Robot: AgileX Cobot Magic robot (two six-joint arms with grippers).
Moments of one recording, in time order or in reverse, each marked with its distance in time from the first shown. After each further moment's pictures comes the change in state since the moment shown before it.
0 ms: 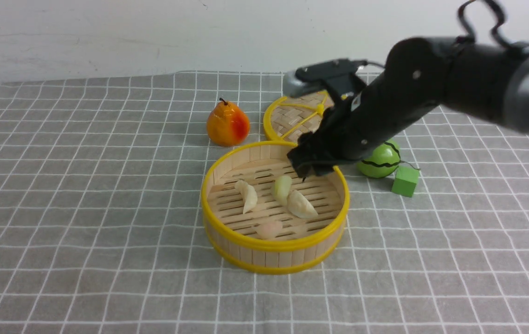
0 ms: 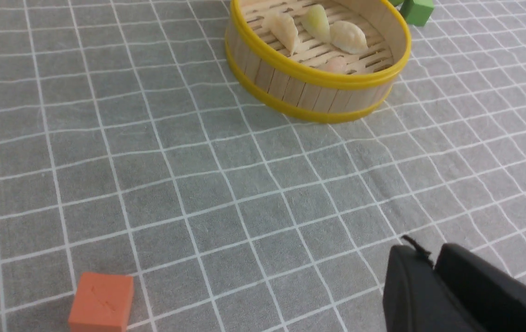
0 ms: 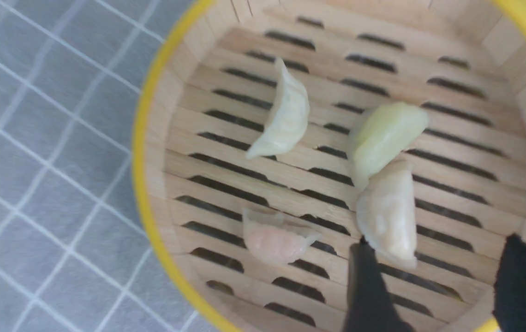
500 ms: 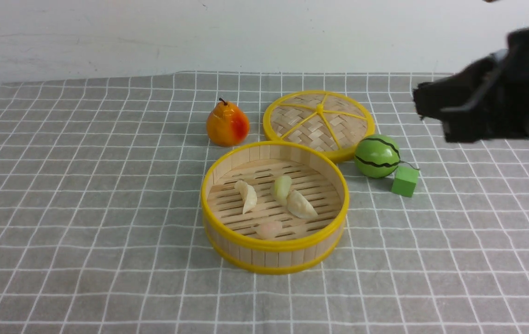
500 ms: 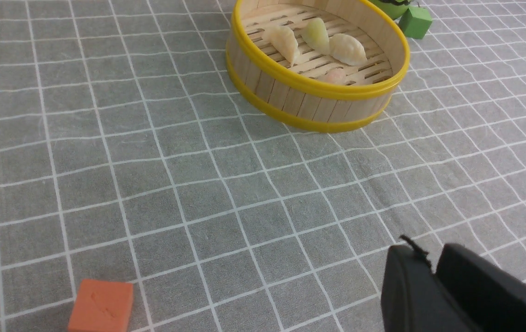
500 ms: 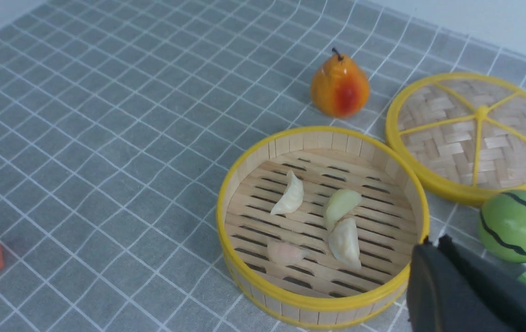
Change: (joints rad) right arm 0.000 -0.750 0.494 0.023 -0.199 -0.040; left arm 0.000 -0.001 0.000 0.004 -0.009 -0.006
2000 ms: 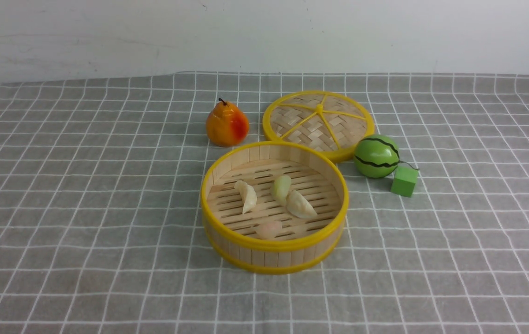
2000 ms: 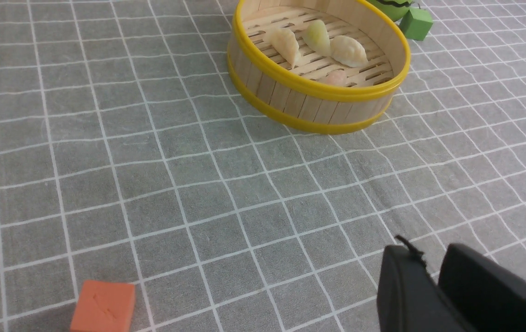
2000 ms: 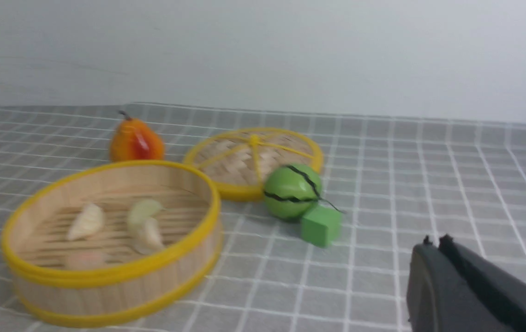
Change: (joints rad) right arm -0.331 -0.828 0.877 -0.232 -0.421 0.240; left arm 0.000 0.000 0.000 0.004 -0.002 0.000
